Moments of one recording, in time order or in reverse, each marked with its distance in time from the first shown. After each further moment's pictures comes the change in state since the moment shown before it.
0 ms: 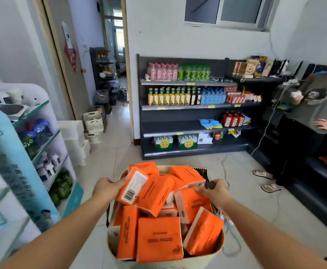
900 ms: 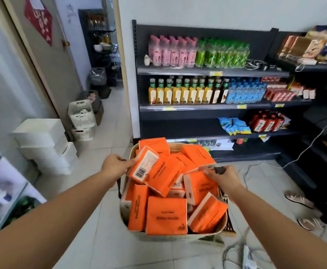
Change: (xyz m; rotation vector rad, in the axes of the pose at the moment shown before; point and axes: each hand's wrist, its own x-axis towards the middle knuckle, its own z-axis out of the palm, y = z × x) left_hand 0.526 0.235 0.184 0.048 -0.071 -0.021; right_hand 0.579 -0.159 0.047 -0.013 0.021 0.059
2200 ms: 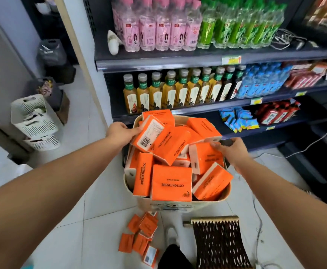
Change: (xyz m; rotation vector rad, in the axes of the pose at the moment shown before) left_hand 0.446 0.191 0.119 0.083 -0.095 0.037; right_hand 0.414 -0.141 0.059 -0.022 0.162 0.096
